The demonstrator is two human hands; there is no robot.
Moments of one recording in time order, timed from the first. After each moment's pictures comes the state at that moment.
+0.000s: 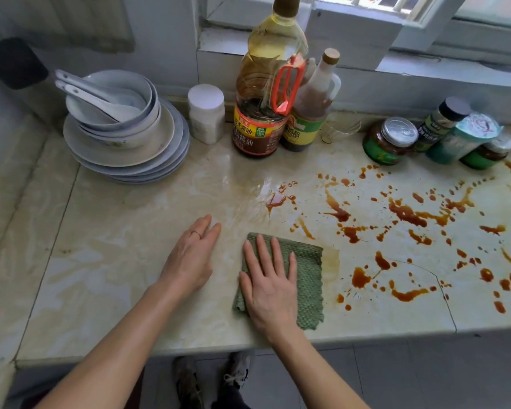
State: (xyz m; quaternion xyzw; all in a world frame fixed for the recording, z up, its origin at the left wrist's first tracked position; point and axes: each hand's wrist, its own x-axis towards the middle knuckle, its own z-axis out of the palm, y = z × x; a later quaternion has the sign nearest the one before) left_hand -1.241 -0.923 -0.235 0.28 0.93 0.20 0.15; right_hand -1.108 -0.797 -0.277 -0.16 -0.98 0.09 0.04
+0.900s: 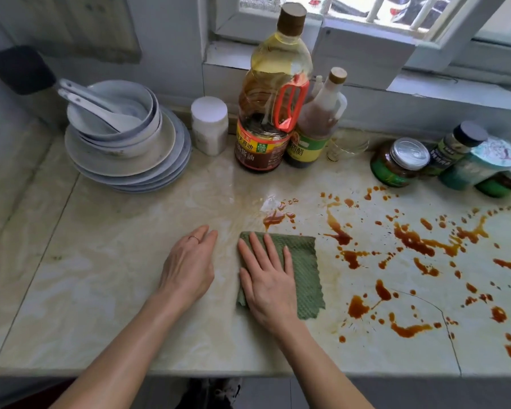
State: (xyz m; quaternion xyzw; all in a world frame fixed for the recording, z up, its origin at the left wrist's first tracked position) left_hand -1.244 -0.898 -0.222 0.24 0.95 0.17 0.10; right_hand -1.143 -0.756 -0.274 -0.09 -0.99 0.11 0.04
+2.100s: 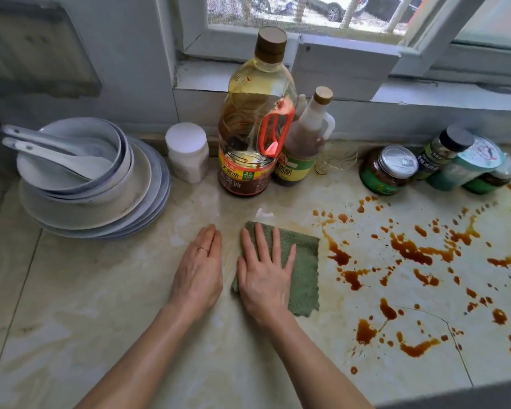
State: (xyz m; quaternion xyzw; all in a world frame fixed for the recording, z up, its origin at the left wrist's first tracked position) left_hand -1.293 -0.856 -0.235 0.31 0.93 0.17 0.12; right_hand -1.219 -0.744 -0.278 -0.23 -0.97 0.09 0.03
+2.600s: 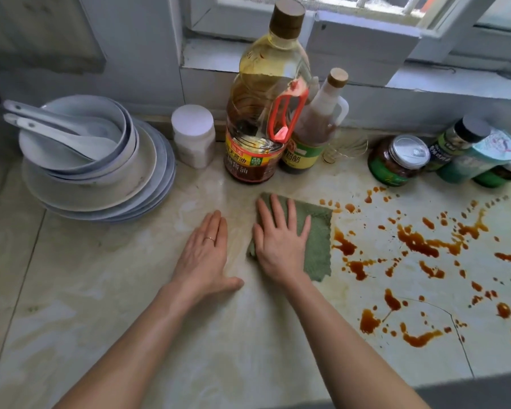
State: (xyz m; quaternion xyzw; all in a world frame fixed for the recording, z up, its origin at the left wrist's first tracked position) left_hand -1.300 -0.861 -0.228 0.35 0.91 0.08 0.22; right_hand -1.243 -0.705 -0.268 -0.25 -0.96 0.10 0.01
